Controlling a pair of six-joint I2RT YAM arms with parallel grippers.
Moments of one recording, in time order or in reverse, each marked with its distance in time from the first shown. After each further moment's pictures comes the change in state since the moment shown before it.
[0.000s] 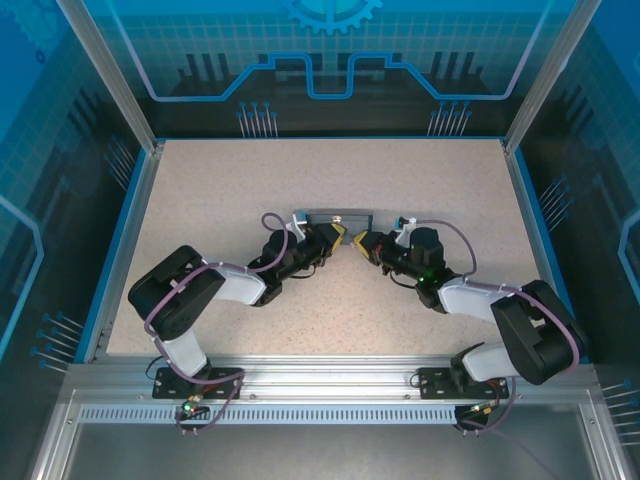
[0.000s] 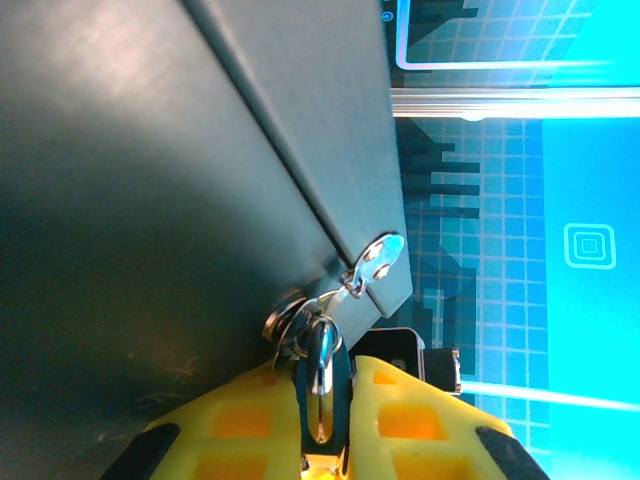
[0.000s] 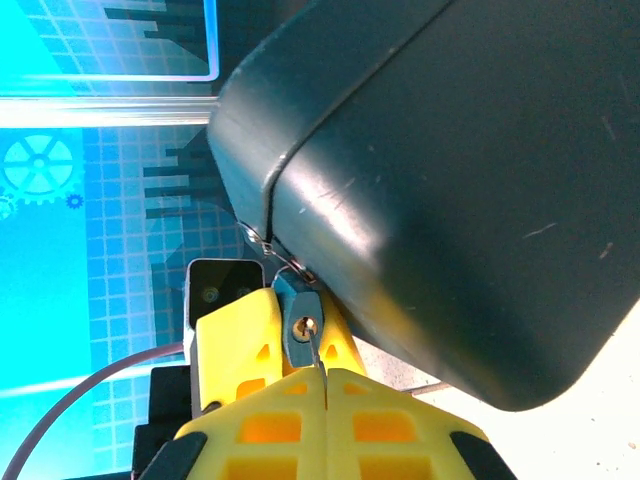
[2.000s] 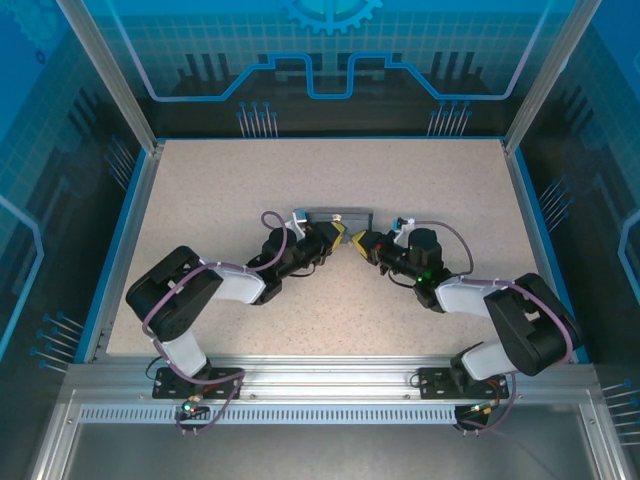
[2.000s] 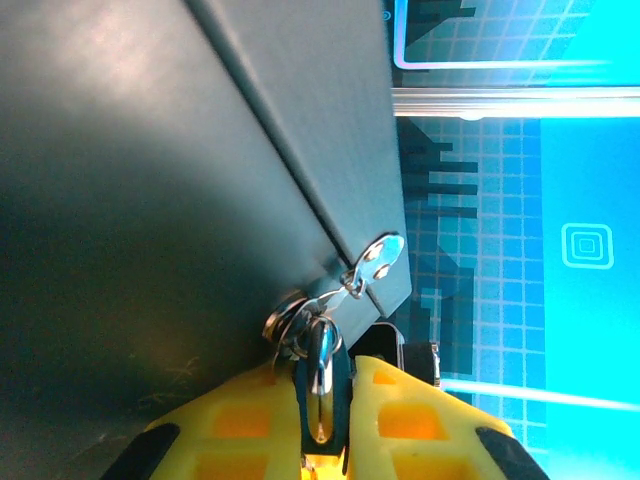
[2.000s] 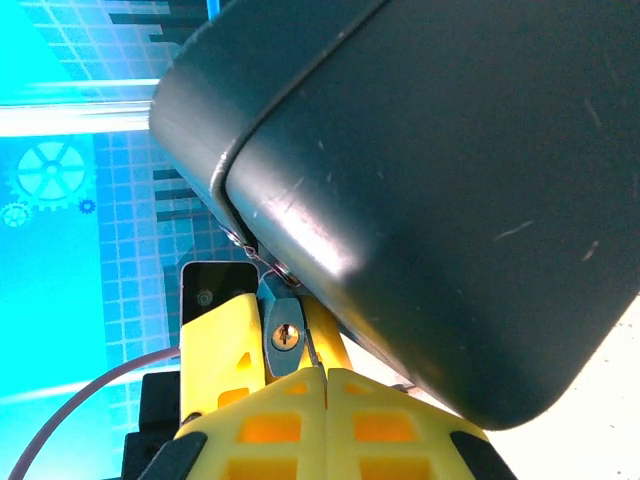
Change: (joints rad) left arm 0.006 -0.012 0.011 -0.023 0.011 0.000; right arm 0.004 0.050 -0.005 0.082 -0.006 0.047
